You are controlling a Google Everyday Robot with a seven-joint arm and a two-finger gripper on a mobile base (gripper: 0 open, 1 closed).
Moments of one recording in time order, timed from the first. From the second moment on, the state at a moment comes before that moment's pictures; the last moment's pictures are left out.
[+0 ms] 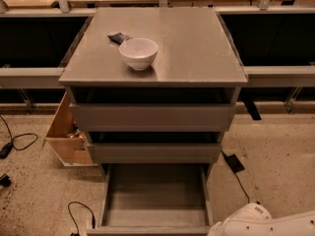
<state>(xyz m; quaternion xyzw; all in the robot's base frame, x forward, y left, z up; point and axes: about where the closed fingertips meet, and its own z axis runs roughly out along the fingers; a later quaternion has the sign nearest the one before) 0.299 -0.163 0.404 -0.49 0.86 0.11 0.07</state>
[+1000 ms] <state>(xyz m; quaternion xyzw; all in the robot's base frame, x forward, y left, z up) 0.304 -0.142 0.316 -0.50 0.84 0.17 0.12</state>
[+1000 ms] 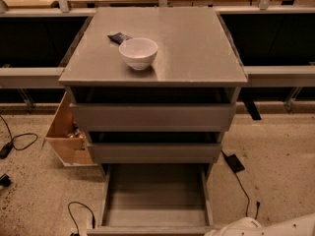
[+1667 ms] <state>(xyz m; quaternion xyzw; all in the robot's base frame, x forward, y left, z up) 0.318 -0.126 0.241 -0.49 0.83 0.20 0.18</state>
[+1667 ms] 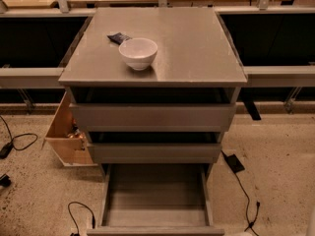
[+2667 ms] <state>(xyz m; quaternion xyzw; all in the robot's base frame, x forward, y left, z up) 0.386 -0.120 0.212 -0.49 0.82 0.20 0.20</state>
